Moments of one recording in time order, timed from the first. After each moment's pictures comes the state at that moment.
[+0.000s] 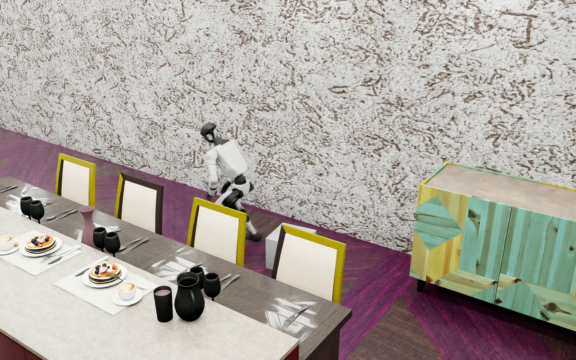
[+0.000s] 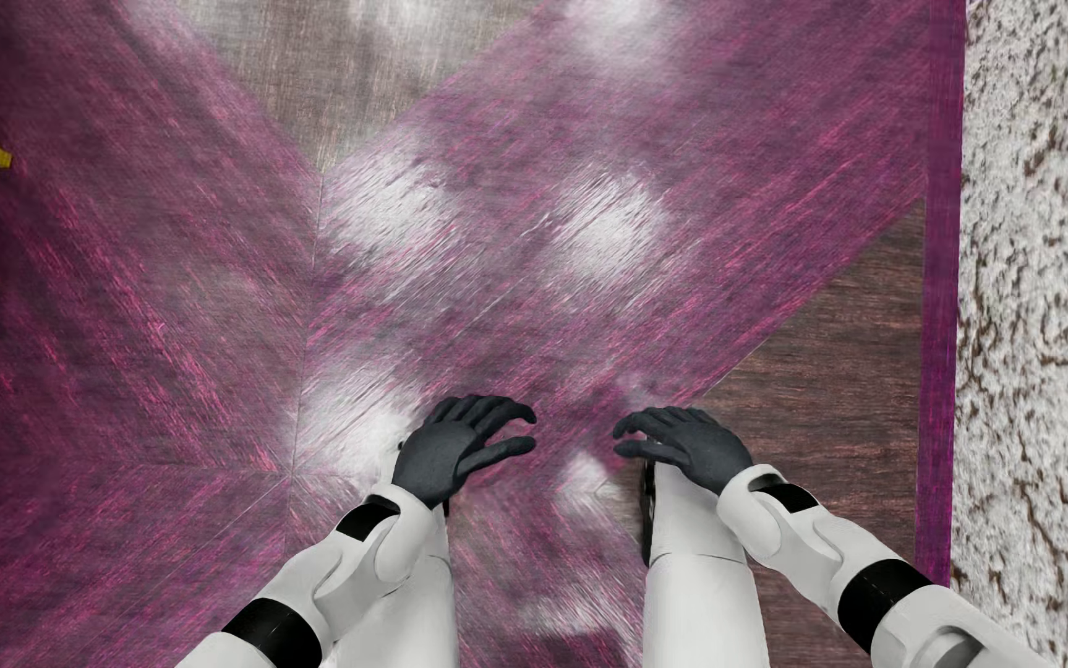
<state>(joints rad) -0.58 -0.70 0.01 0.12 -0.17 -0.03 -0.09 0.11 0.62 1.24 1.19 -0.31 -0.44 -0.68 -0.43 0.37 -0.48 0.09 0.24 -0.60 0.73 0.52 0.73 0.70 -0.56 -0.27 -0.28 0.39 -0.26</state>
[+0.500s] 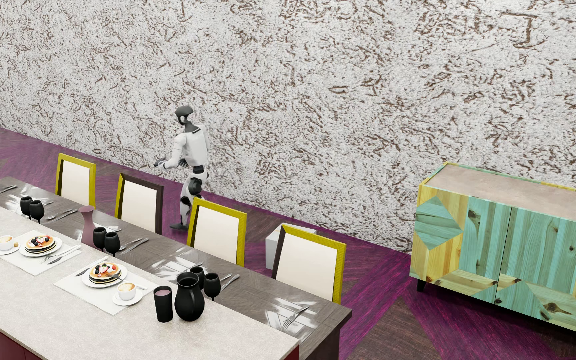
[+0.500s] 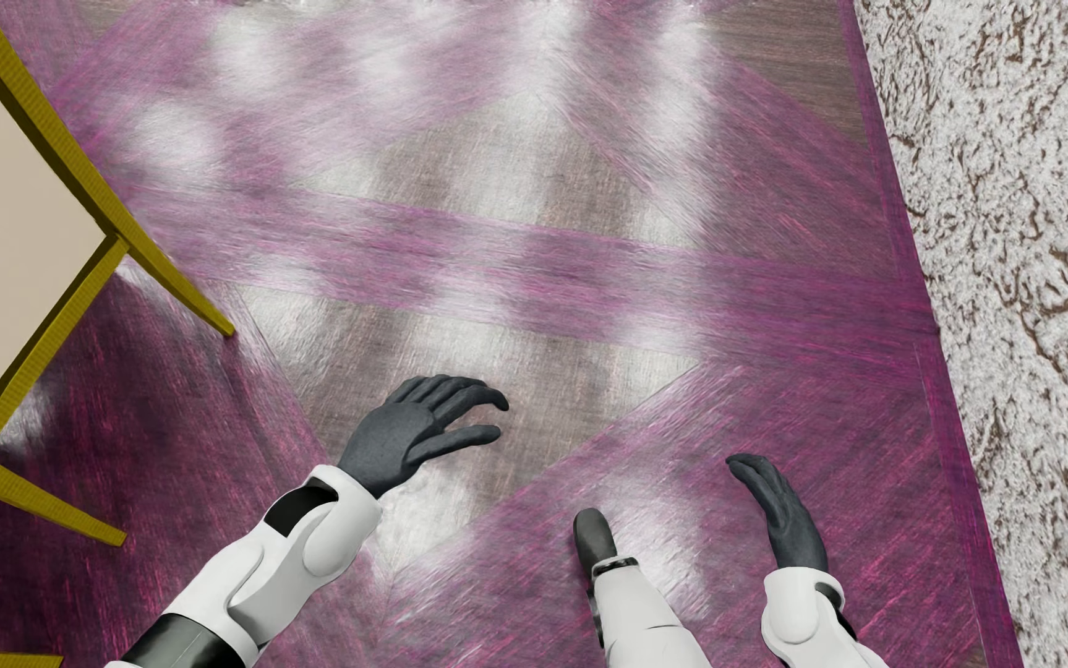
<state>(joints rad) 0.62 -0.60 -0.15 0.10 -0.01 0.01 0.12 0.14 0.22 0.04 0.40 -0.20 -0.09 -0.55 0.10 0.55 -0.30 -0.04 0.29 -0.48 0.28 0.20 0.70 0.62 -0.29 -0.32 -0.18 0.20 -0.50</state>
